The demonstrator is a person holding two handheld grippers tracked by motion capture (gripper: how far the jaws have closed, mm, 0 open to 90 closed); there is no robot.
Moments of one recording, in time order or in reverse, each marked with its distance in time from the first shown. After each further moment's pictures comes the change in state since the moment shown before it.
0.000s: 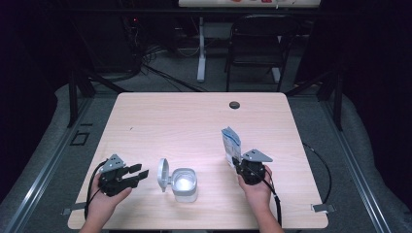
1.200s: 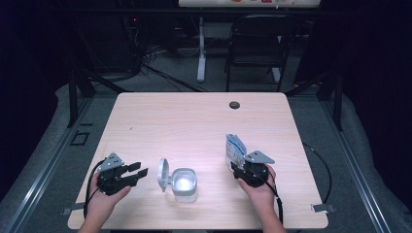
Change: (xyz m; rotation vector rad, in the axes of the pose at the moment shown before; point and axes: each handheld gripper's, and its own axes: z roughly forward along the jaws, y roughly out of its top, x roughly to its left) left arm 0.001 0.004 -0.003 -0.014 -0.001 -0.005; right arm -0.003 -0.003 -0.008 0.029 -0.045 -0.021
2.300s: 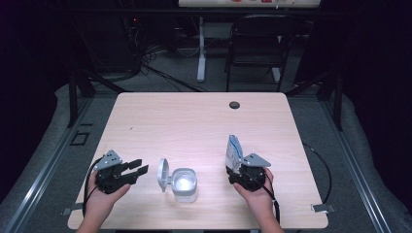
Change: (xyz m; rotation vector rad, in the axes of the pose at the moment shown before) left arm -0.010 0.015 -0.012 -0.054 -0.026 0.013; right arm 0.018 0.004 -0.011 0.009 0.011 -0.020
